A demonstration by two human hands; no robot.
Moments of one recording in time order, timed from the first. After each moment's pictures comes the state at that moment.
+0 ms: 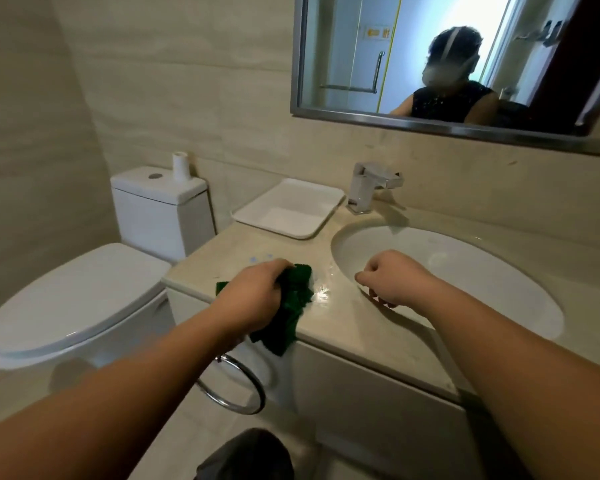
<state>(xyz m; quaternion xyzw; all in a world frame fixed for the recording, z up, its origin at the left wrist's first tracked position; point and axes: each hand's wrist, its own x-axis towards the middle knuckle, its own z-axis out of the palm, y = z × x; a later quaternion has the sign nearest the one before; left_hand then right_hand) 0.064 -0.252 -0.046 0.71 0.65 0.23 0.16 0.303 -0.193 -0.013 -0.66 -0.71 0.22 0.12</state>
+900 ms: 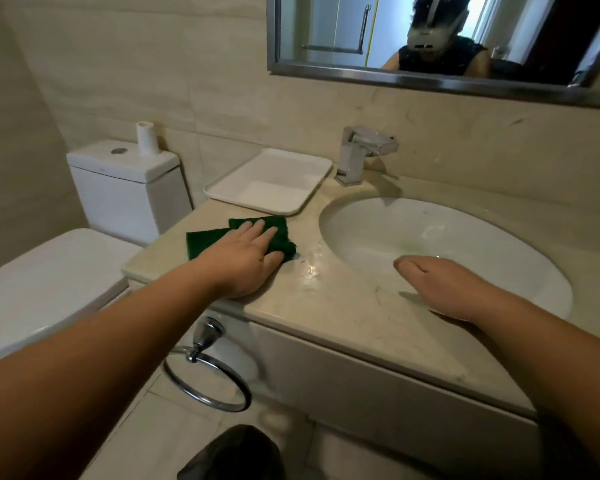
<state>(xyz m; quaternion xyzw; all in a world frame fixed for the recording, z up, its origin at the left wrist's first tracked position) 0.050 -0.180 -0.060 0.77 0.63 0.02 0.10 0.373 -0.195 -0.046 -0.66 -0.73 0.15 0.03</state>
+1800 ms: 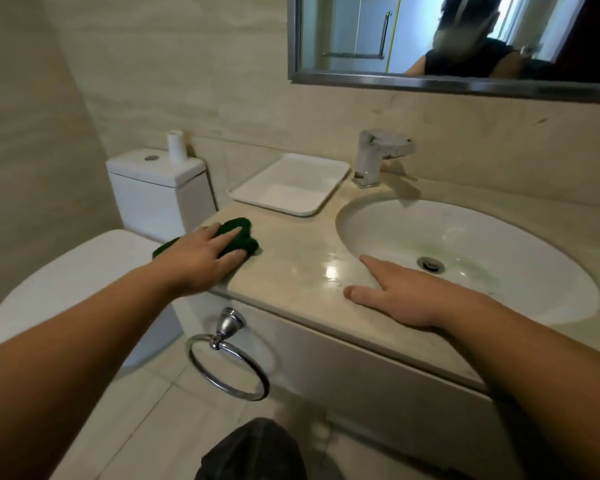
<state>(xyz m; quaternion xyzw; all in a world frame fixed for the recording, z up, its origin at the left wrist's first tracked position) -0.039 -0.204 -0.071 0.71 0.70 0.05 0.09 0.322 -0.208 -0.051 -0.57 -0.80 0.21 -0.02</state>
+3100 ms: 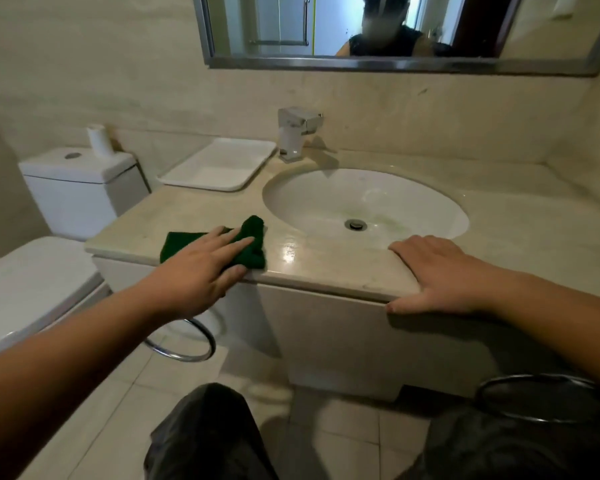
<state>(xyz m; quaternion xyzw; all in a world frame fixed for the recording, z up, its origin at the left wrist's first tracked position) 0.073 -0.282 -0.080 0.85 0.52 0.08 0.05 0.478 -0.306 -0.054 -0.58 -0.81 0.04 -0.09</state>
